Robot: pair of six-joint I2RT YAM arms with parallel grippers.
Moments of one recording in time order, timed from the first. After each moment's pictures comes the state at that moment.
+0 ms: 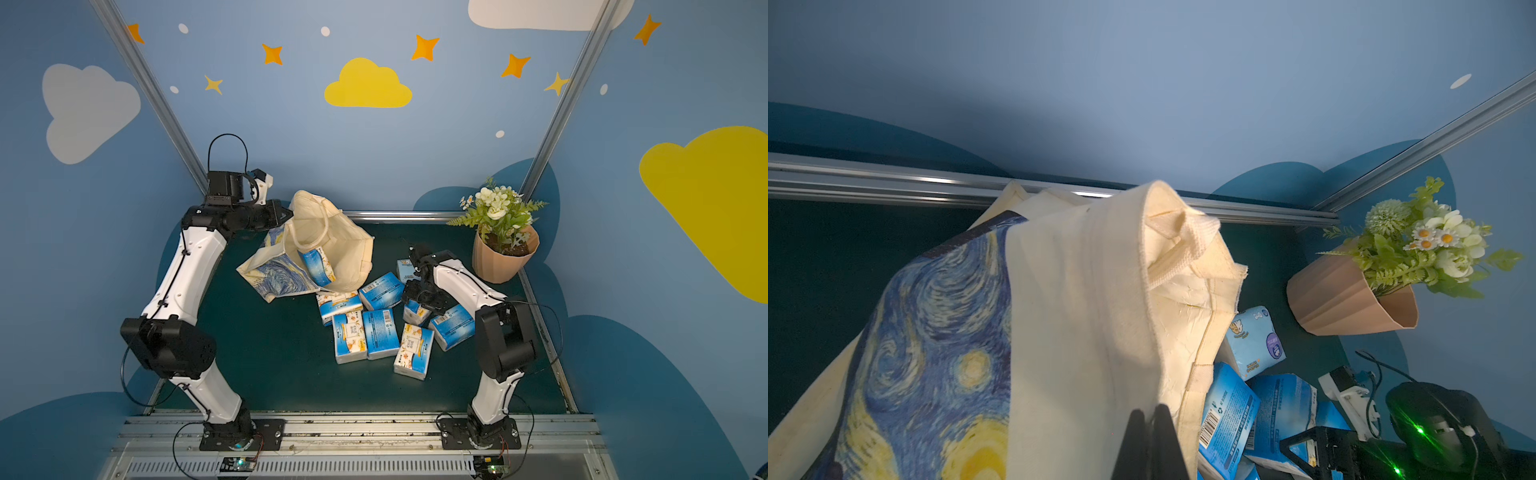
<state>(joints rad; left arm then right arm) -0.02 1.77 1.94 -0.81 0.47 -0.26 0.44 1.80 1.40 -1.03 -0.01 0.74</state>
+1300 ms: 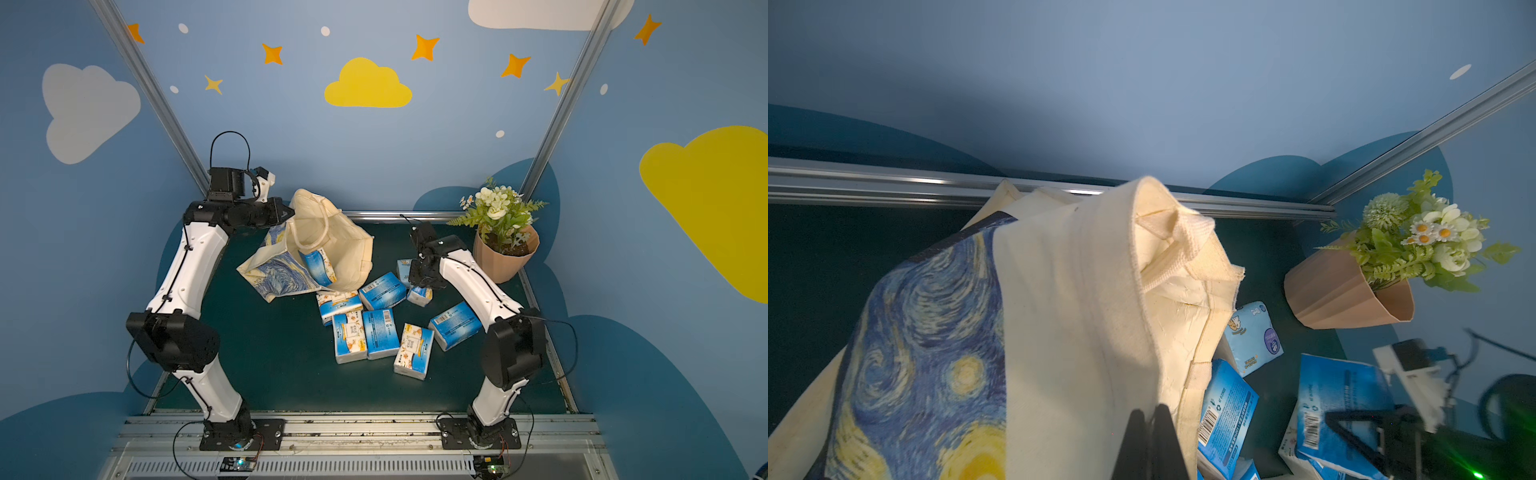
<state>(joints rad) -0.02 1.82 2.01 -0.85 0.49 -0.24 0.47 1.68 1.60 -1.05 0.07 0.51</state>
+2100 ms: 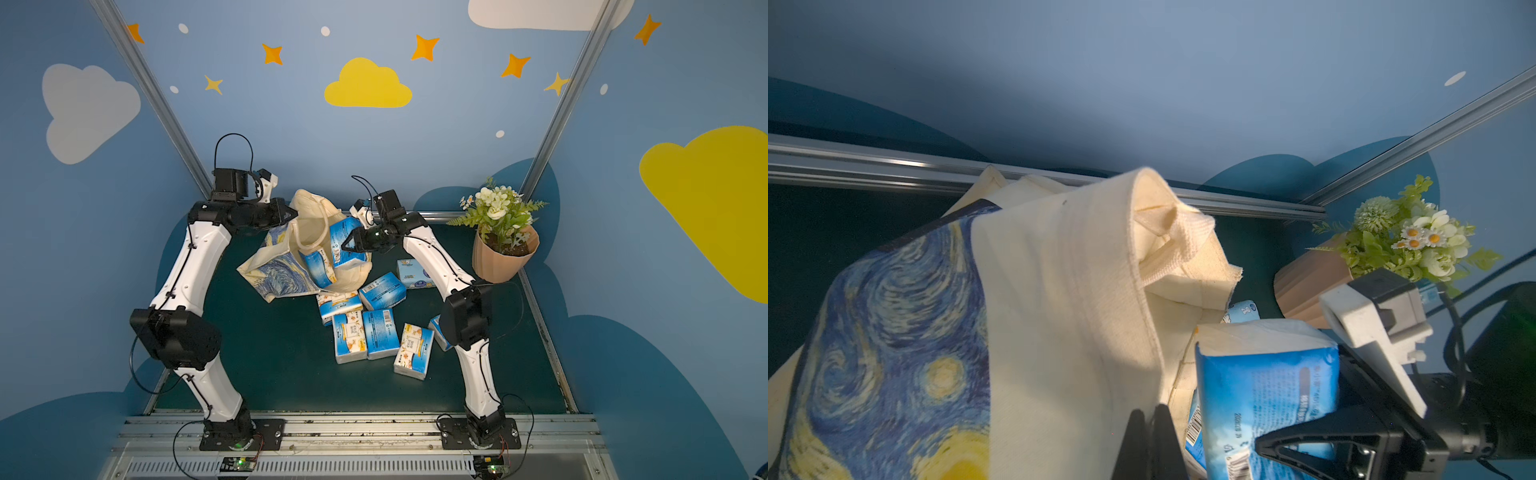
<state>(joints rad) -0.03 1.84 2.01 -0.85 0.51 -0.28 0.57 2.22 2.28 -0.87 -0.65 0.23</state>
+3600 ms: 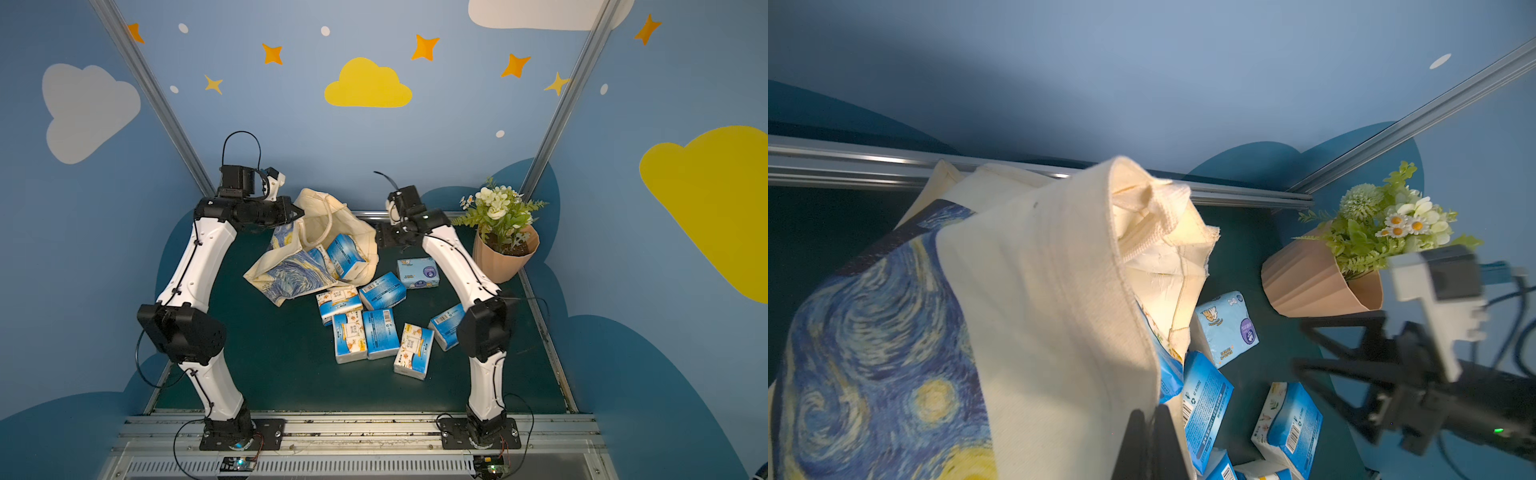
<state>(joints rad) -0.06 1.89 2.09 -0.90 0.53 -0.28 0.46 1.91 2.00 -0.97 -0.09 0.25</state>
